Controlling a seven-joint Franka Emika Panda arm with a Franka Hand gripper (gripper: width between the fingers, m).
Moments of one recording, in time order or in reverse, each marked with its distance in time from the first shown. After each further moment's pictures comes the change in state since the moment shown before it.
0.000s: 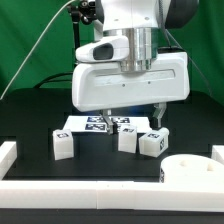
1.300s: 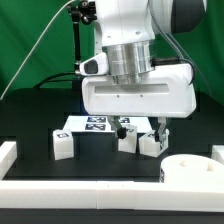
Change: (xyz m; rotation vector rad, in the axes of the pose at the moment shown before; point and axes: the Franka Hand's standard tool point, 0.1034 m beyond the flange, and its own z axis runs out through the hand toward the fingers) arm -0.009 -0.012 0.020 0.080 -0.063 0.833
